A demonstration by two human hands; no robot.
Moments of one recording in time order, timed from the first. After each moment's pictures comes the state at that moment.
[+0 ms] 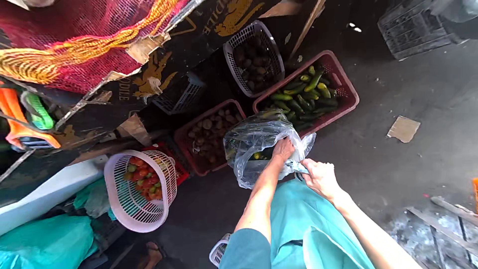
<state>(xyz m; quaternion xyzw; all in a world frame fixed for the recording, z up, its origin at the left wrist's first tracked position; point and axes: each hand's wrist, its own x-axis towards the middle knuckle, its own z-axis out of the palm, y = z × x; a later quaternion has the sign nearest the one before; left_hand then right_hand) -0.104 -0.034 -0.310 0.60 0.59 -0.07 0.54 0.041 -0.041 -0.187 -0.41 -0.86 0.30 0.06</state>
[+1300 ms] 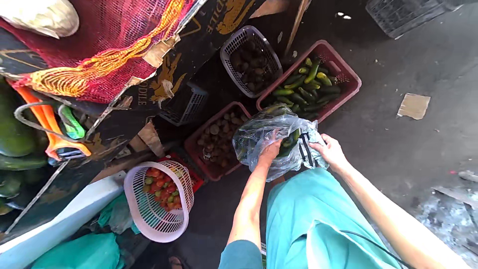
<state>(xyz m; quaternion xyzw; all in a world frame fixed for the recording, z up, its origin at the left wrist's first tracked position) -0.183 -0.093 -0.311 0.56 0.64 -0.12 0.51 0.028 -0.040 -0.220 -0.69 -0.44 0.58 0.05</state>
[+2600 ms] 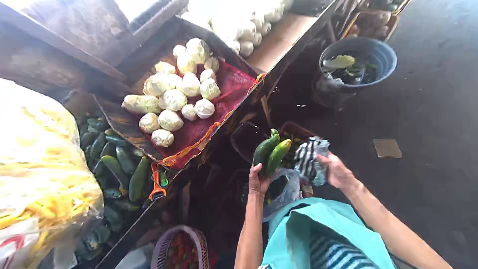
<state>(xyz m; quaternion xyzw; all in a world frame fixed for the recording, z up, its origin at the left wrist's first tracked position) -0.159 -0.036 -0.017 0.06 0.34 0.66 0.67 0.084 -0.005 0.012 -0.51 -0.28 0.69 0.43</state>
